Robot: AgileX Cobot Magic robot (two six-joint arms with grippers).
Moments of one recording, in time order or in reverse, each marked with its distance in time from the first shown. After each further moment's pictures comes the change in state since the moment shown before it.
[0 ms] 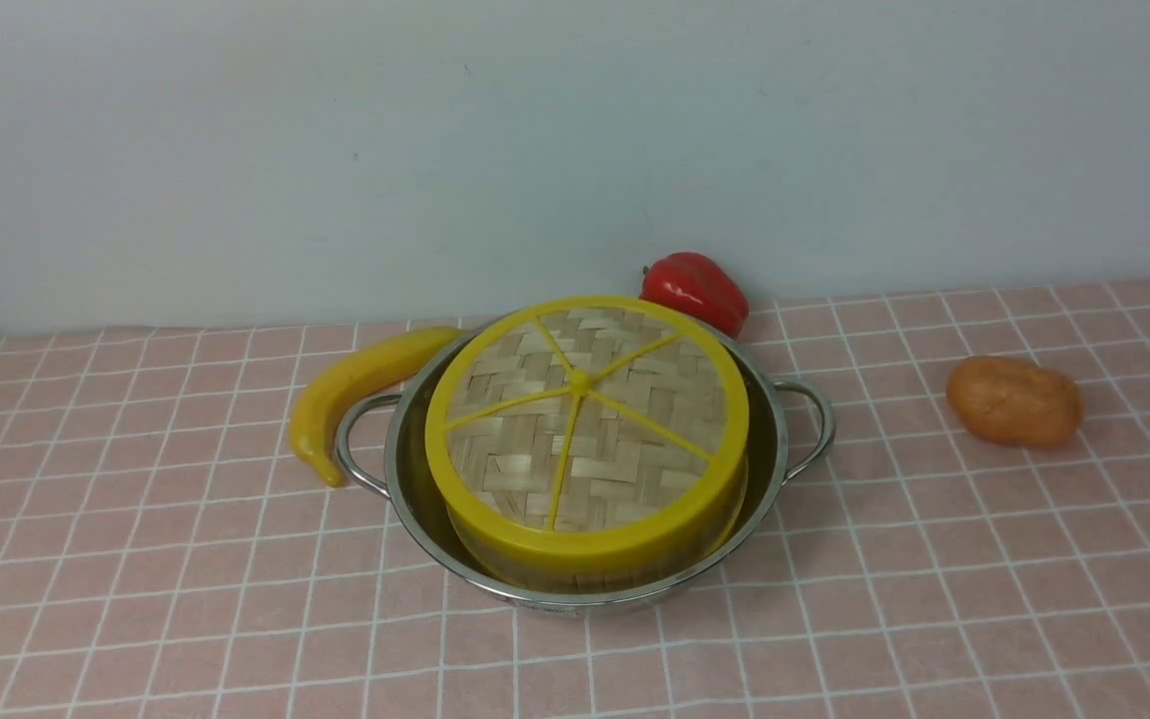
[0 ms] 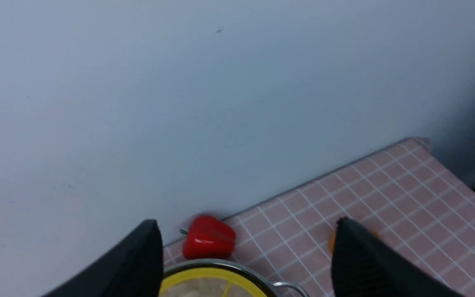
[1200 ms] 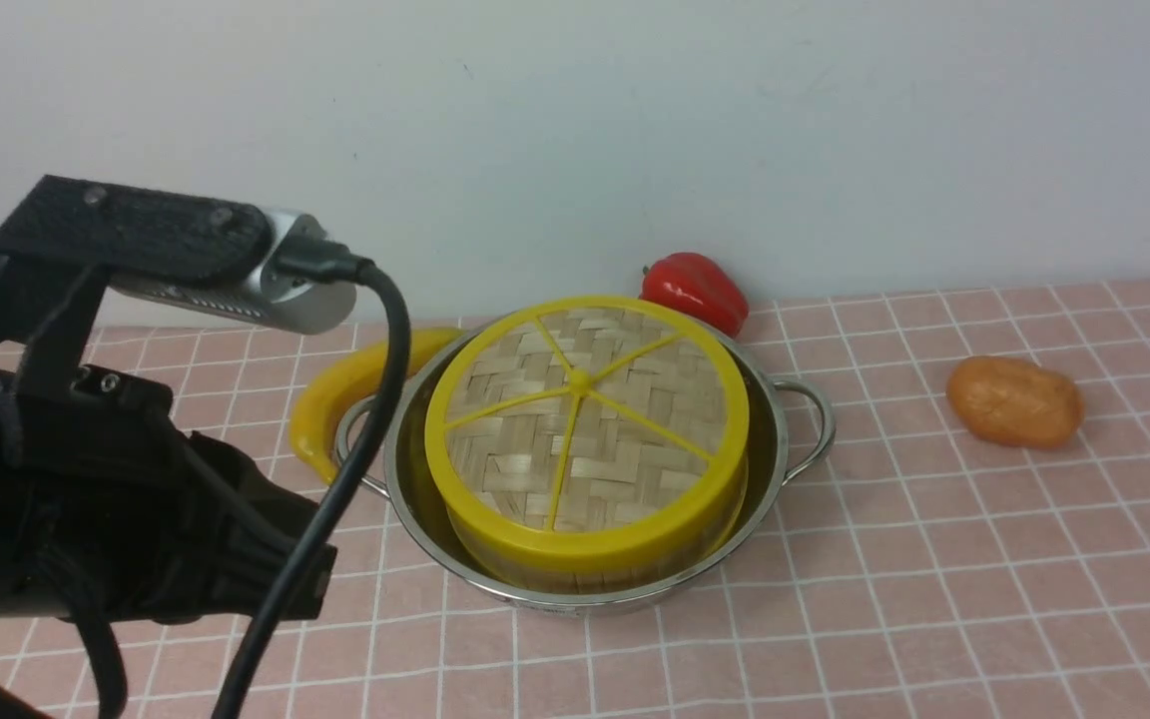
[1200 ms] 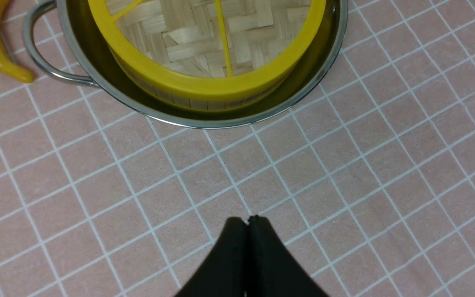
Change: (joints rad) right arm 0.000 0.002 0.247 -0.049 -0.002 0.000; left arm -0.001 -0.606 1.234 -0.062 -0.143 -0.075
